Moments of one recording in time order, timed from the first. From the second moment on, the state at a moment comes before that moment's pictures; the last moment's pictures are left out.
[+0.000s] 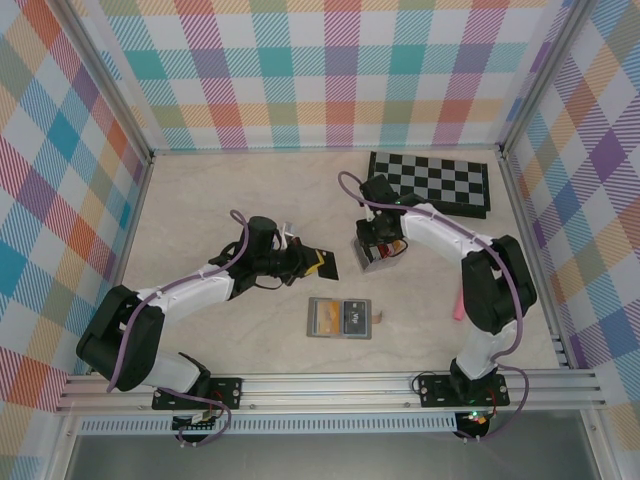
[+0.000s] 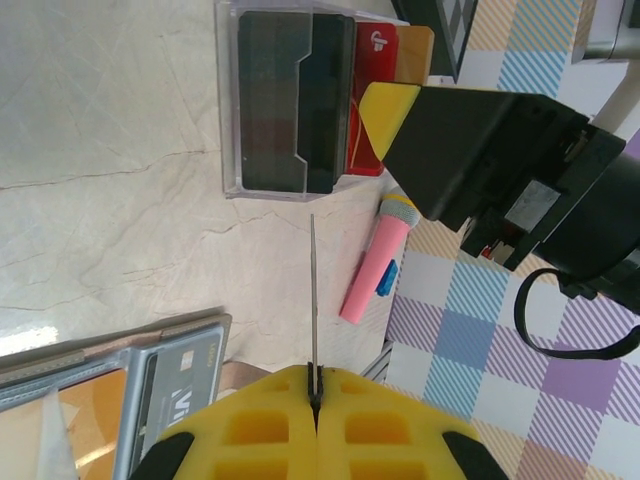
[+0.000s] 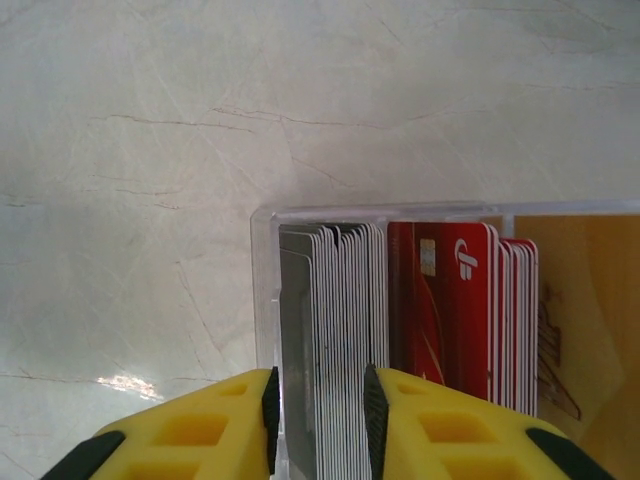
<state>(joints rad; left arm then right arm) -0.56 1.42 0.73 0.10 0.57 -1.21 0.52 1.76 1.31 -0.70 0.03 0.27</state>
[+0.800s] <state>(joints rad) -0.58 1.34 0.73 0.26 0.57 -1.20 0.52 1.29 0.96 -0.43 -0.57 0.90</state>
